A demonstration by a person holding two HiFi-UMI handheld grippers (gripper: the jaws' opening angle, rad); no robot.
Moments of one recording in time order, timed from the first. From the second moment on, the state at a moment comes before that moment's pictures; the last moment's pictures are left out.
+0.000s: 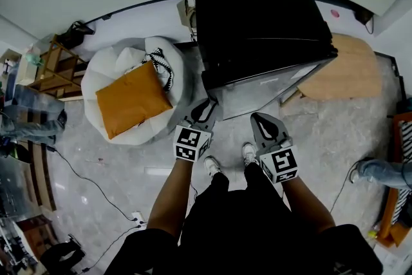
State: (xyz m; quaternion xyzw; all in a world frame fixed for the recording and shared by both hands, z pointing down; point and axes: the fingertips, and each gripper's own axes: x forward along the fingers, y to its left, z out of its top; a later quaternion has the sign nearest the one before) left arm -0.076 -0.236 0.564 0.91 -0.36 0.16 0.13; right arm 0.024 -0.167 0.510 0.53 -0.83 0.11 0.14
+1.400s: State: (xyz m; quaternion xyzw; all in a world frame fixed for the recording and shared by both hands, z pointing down) left arm -0.063 -0.154 0.563 0.89 -0.41 0.16 0.12; right arm 0.055 -0.080 0.489 0.54 -0.83 0.08 0.13
